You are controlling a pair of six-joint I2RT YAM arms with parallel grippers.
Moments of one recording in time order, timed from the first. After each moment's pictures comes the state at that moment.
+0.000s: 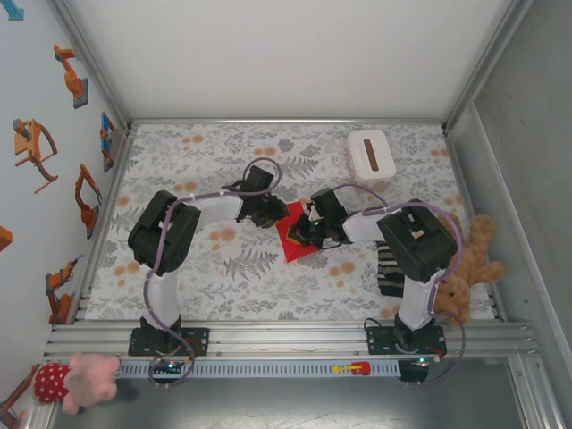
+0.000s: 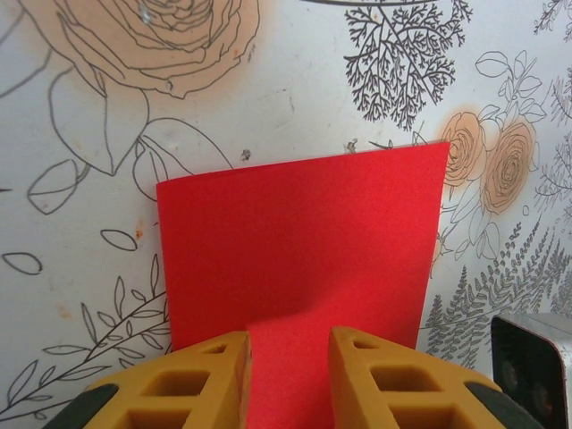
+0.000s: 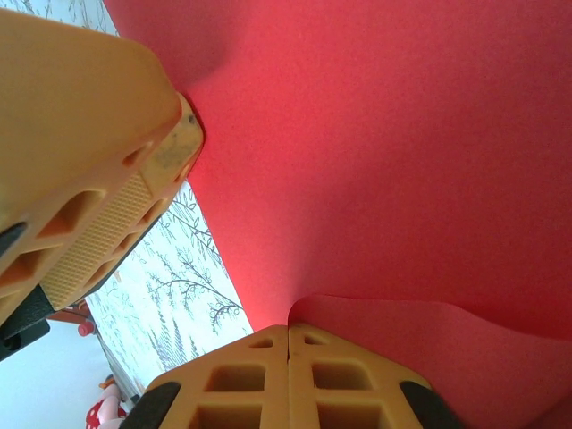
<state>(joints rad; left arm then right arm) -0.64 1.98 1.21 -0.26 0.28 -0.95 0.60 1.88 0.87 0.12 -0.56 1.04</state>
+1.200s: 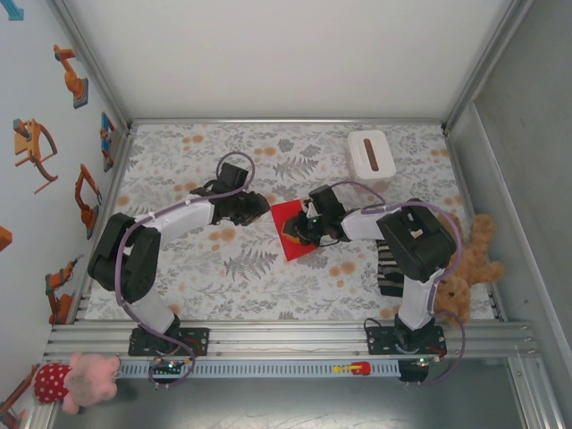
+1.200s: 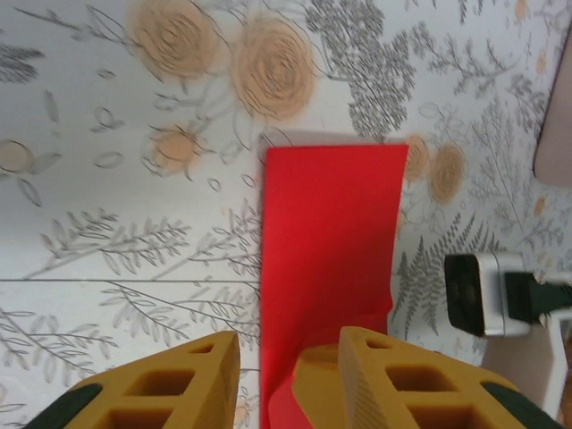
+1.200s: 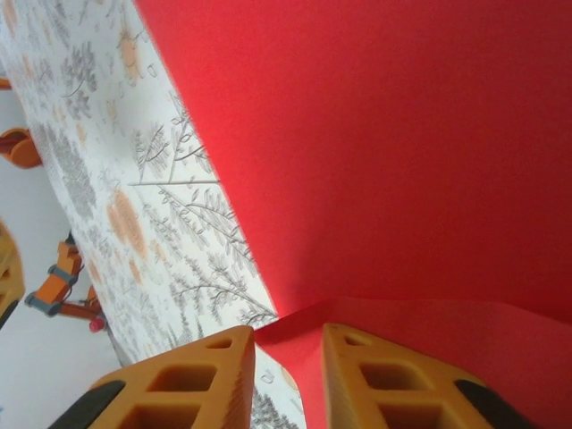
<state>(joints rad) -0.57 1.68 1.04 -0.32 0.25 -0.93 0.61 1.89 0.90 0.11 -0.57 1.04</state>
